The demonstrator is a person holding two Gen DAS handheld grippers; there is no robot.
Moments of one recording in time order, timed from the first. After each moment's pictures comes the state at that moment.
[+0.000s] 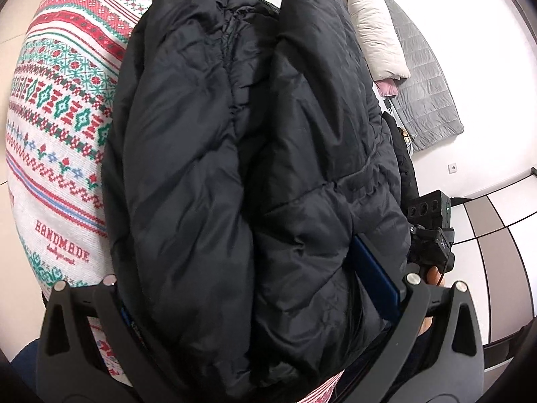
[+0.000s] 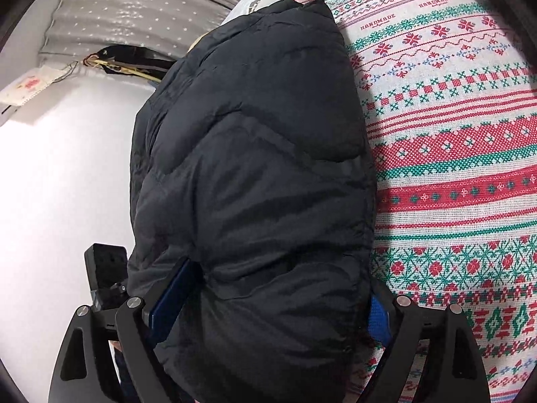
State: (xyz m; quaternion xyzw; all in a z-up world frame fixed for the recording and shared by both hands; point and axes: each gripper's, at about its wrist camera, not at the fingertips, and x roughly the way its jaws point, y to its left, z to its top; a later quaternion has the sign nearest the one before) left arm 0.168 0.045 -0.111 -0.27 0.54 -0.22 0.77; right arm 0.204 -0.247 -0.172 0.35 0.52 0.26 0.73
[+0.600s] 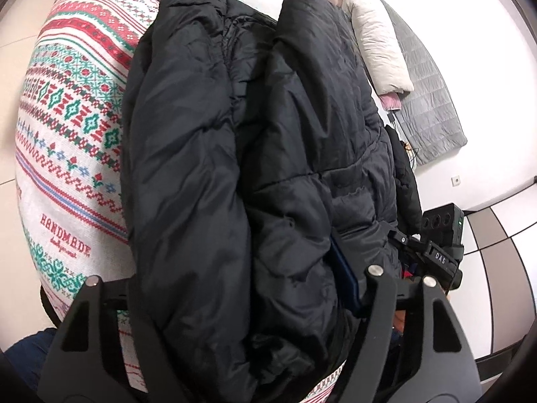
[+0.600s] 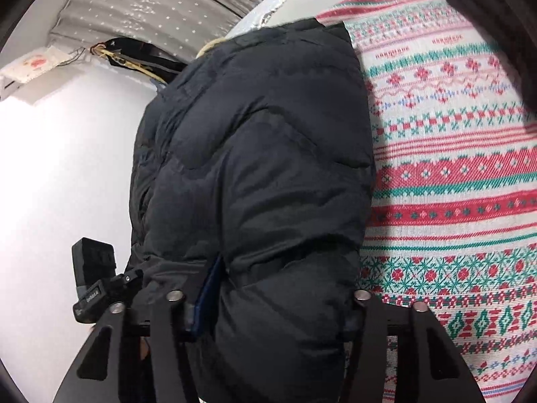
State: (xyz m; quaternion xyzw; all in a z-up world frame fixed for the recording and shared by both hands) left arm 0.147 0.045 -0.111 -0.28 0.52 -0.20 0.78; right arm 0.199 -0.229 -0.147 0.30 0.50 0.24 0.78
